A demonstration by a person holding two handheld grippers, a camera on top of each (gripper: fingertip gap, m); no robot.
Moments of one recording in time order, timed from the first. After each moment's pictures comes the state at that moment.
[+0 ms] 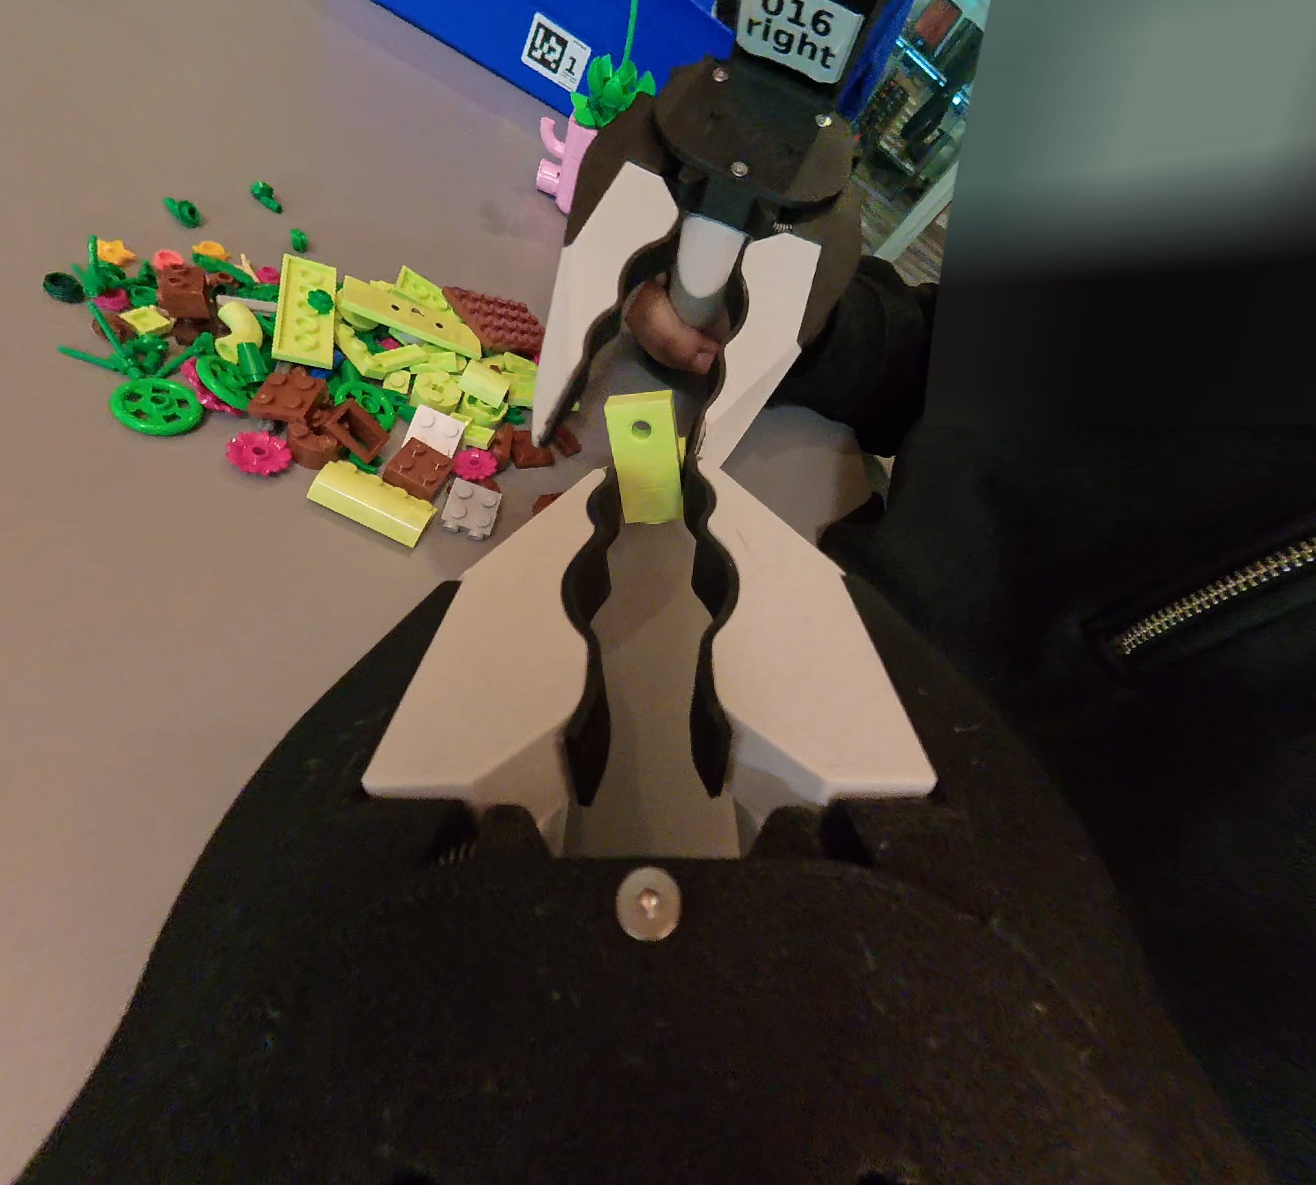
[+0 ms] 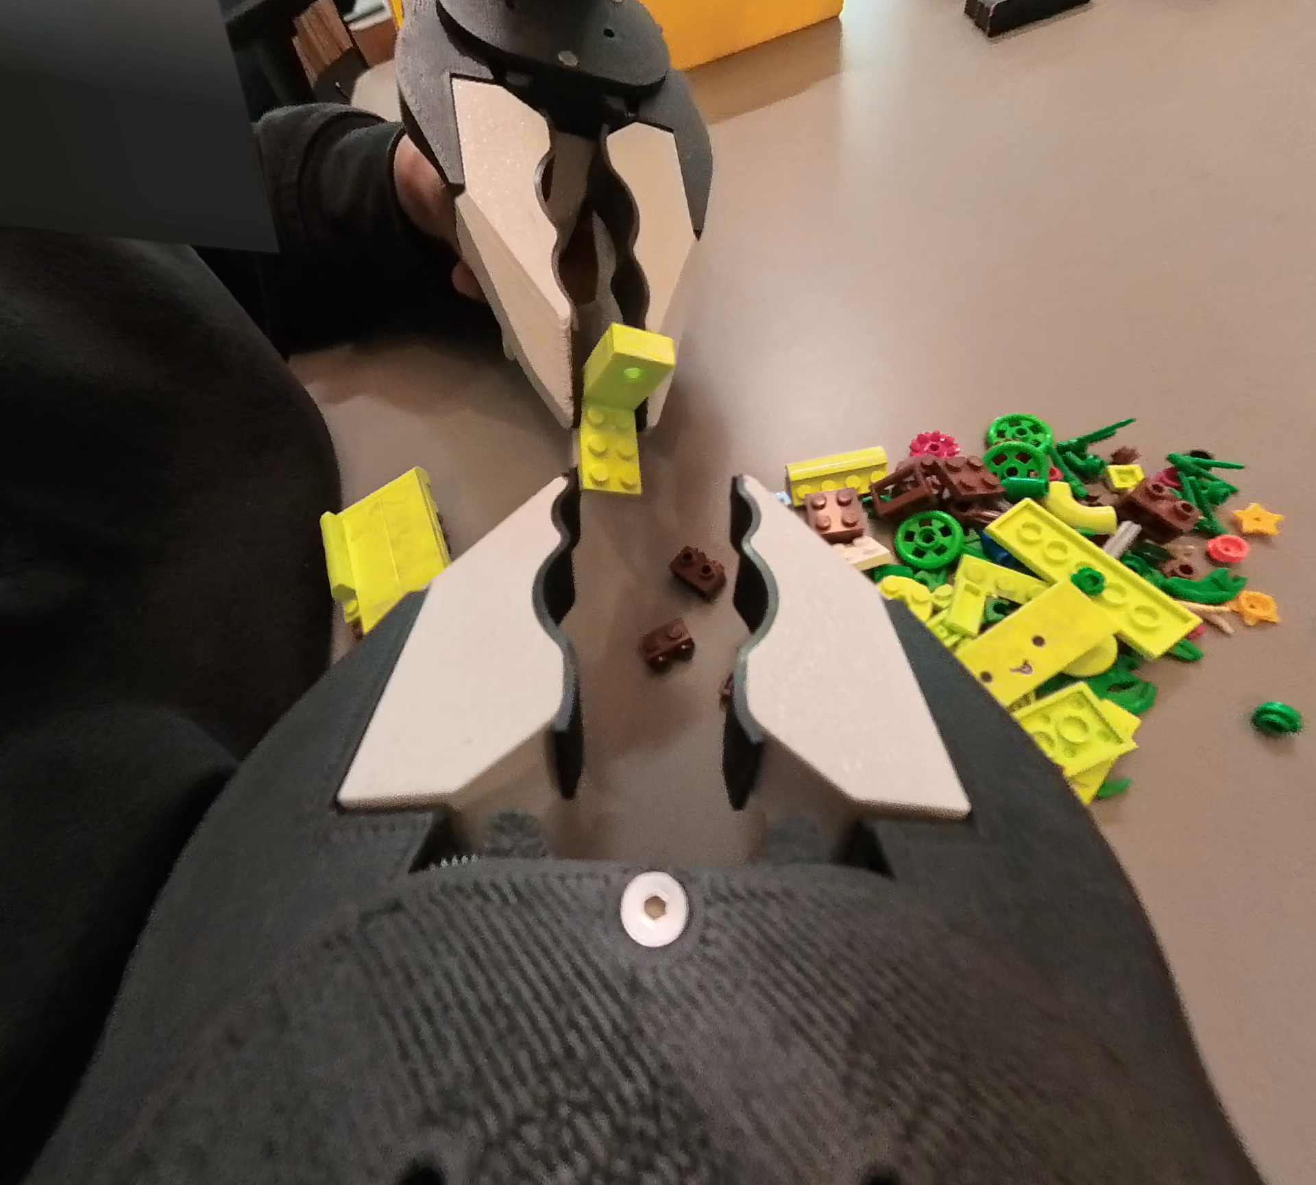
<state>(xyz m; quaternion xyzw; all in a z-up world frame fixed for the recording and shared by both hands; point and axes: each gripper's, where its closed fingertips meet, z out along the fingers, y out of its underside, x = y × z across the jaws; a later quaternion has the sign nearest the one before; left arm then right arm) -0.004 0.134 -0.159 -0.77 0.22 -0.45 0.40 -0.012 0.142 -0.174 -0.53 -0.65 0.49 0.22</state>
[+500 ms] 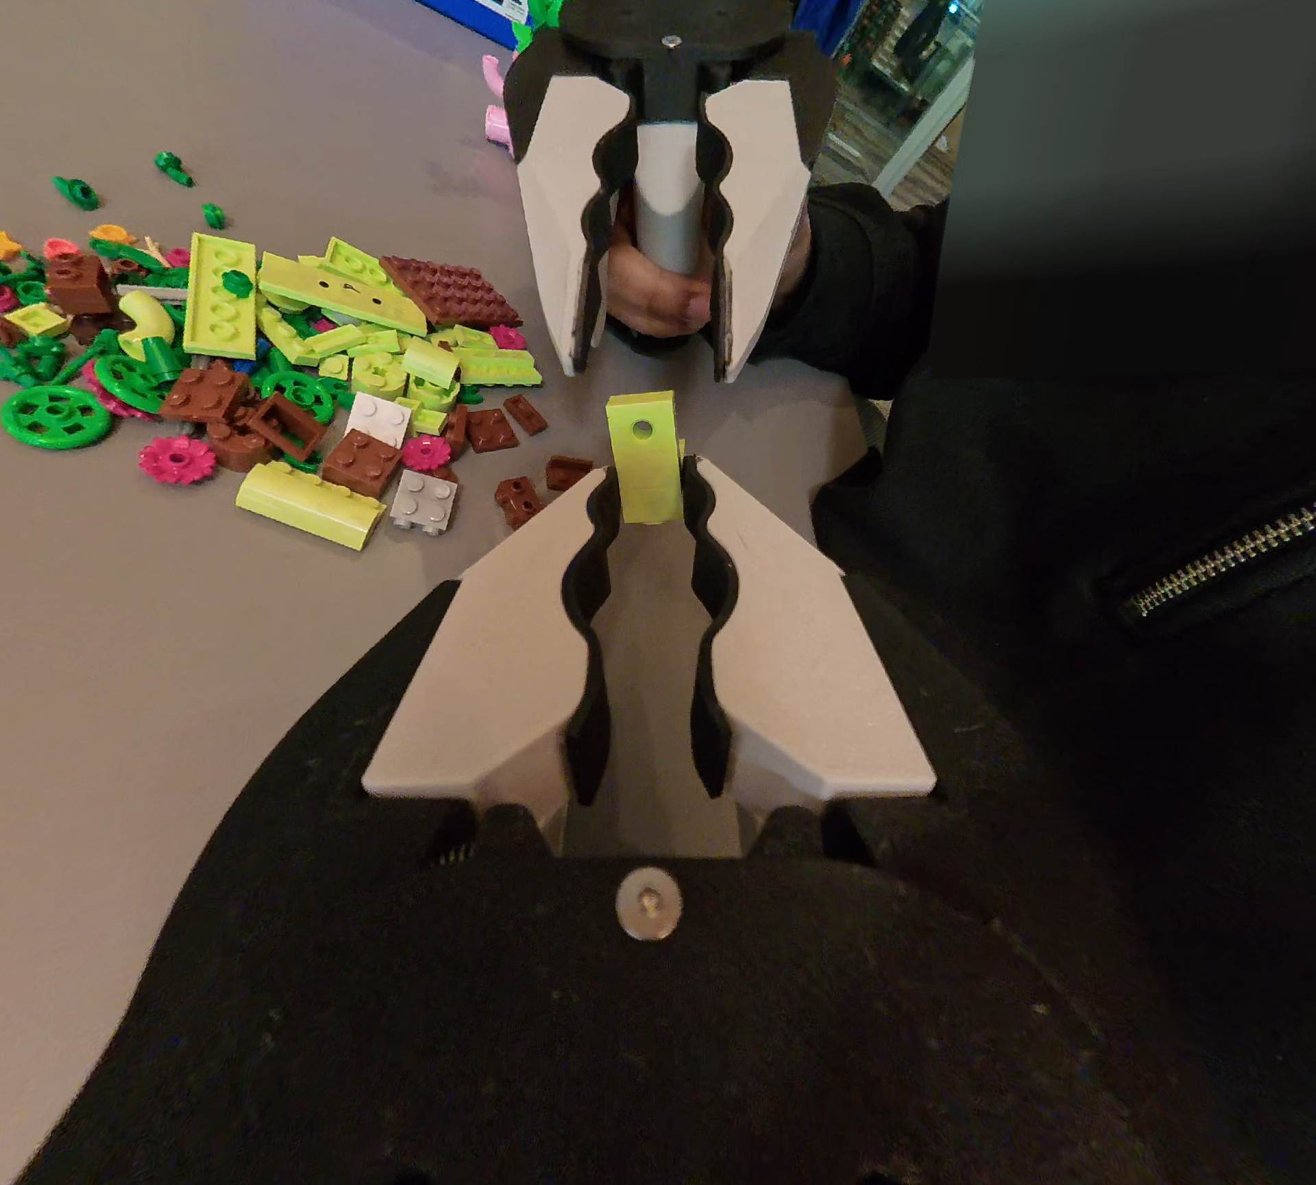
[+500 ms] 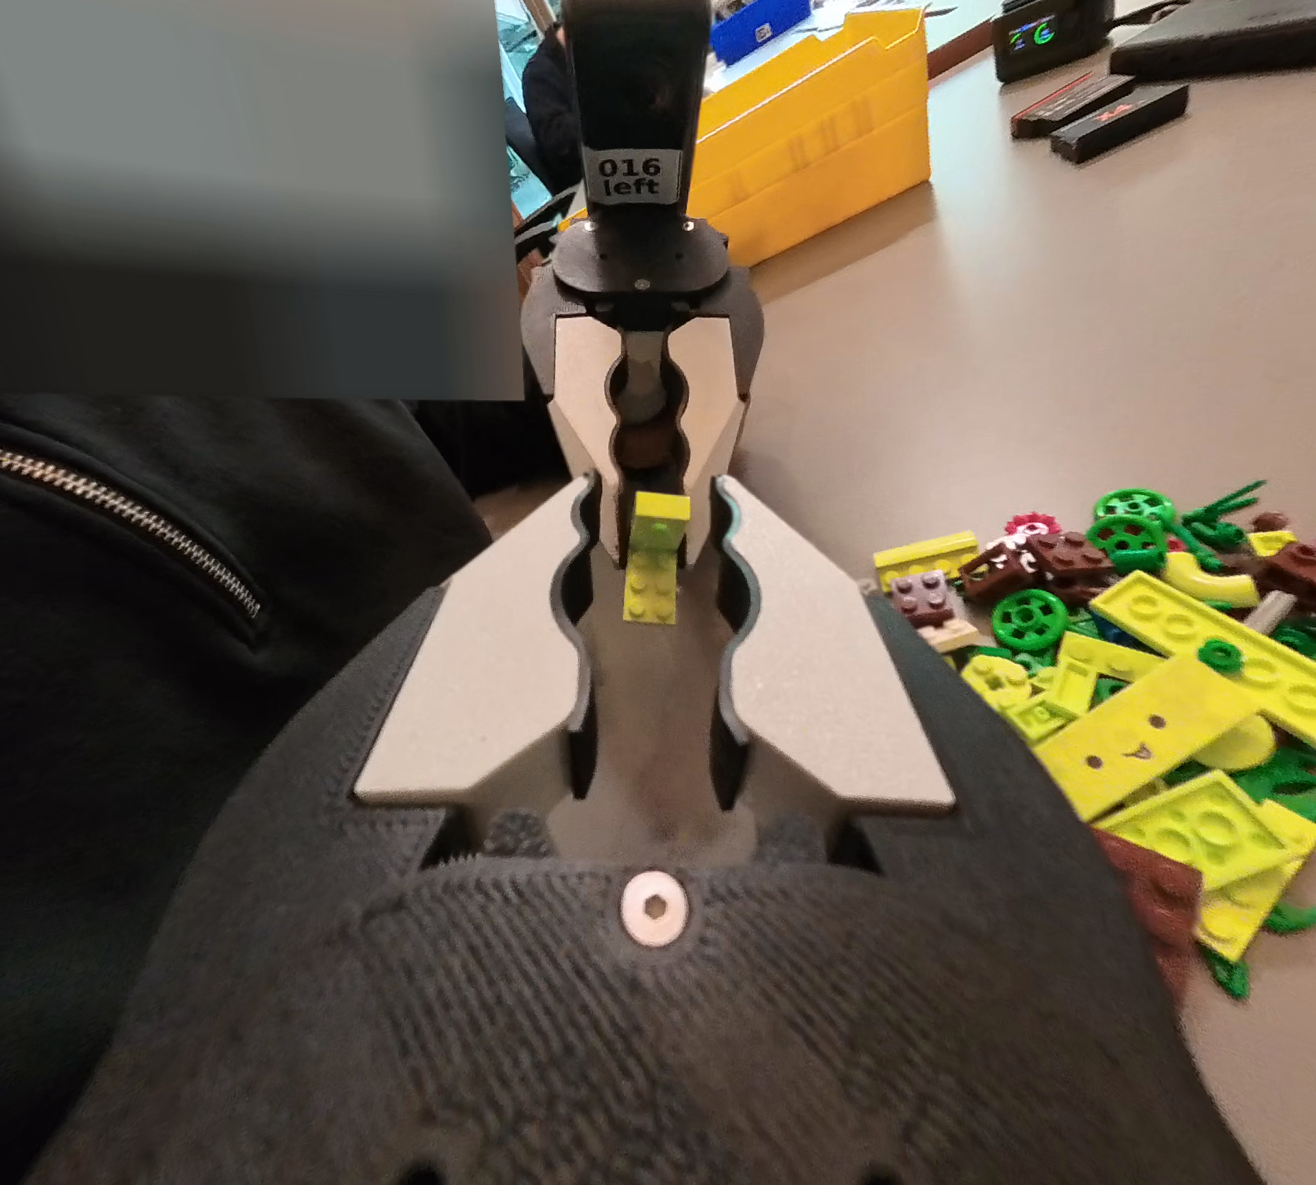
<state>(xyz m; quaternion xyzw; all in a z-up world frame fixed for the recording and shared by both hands) 0.010 0.123 -0.167 -0.77 0.26 -0.43 0.39 -0.010 0.135 -0.135 -0.50 -0.56 0.64 0.17</state>
